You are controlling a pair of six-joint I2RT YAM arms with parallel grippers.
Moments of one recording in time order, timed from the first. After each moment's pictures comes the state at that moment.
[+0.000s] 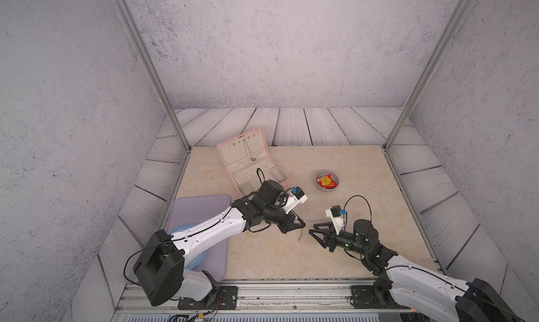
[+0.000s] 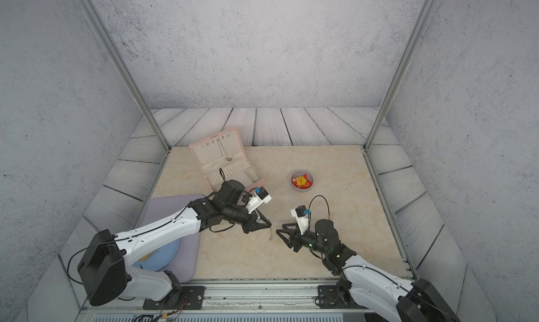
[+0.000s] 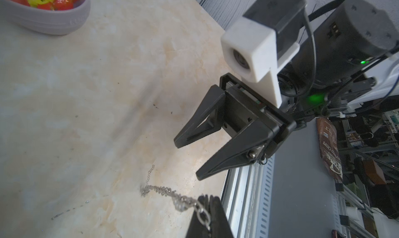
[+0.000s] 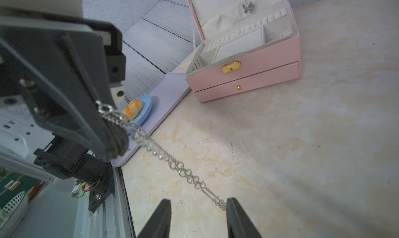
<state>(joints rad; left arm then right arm) -0.81 1.40 0.99 -0.34 0.67 -0.14 0.62 0.87 0.13 0.46 -0.48 0.35</state>
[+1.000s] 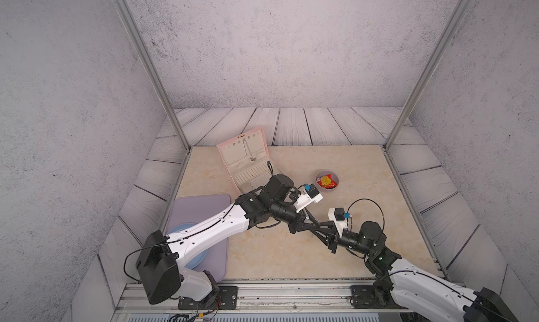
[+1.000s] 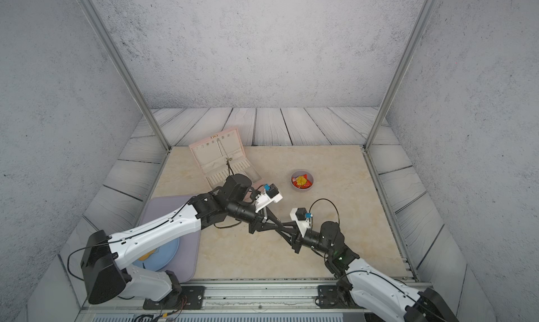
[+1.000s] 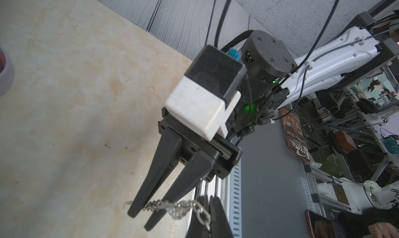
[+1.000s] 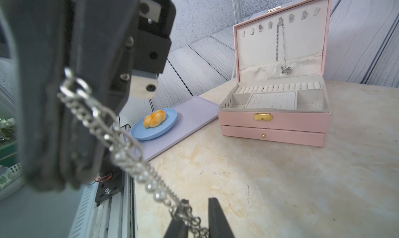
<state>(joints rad) -0.91 1.41 1.15 -0.39 0.75 -0.12 0.63 0.83 0.15 0.59 -0.57 0.23</state>
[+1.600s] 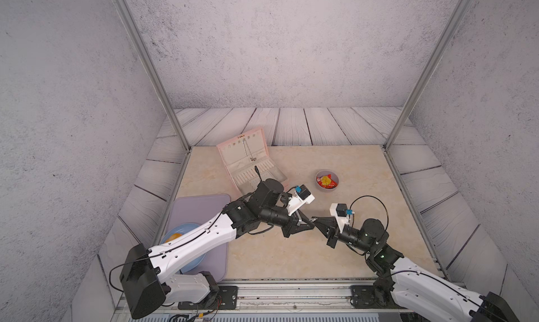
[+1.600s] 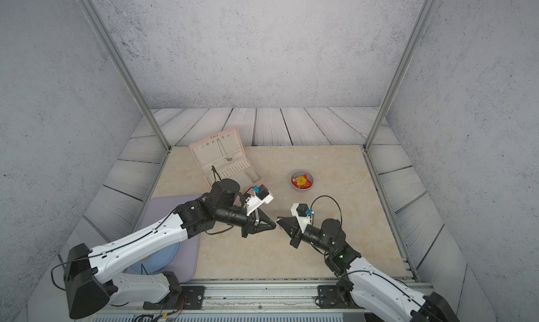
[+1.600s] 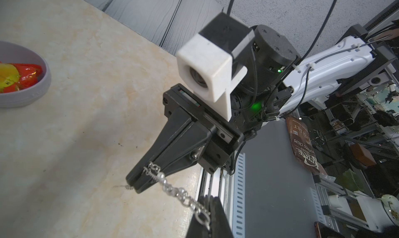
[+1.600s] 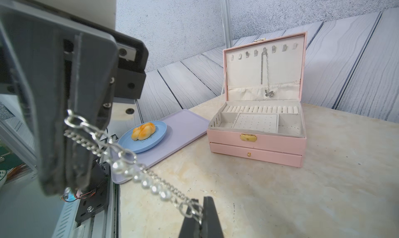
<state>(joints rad) -0.91 1.26 1.04 -0.32 0.68 -0.17 0.64 0.80 0.20 0.54 -0.48 0.19</state>
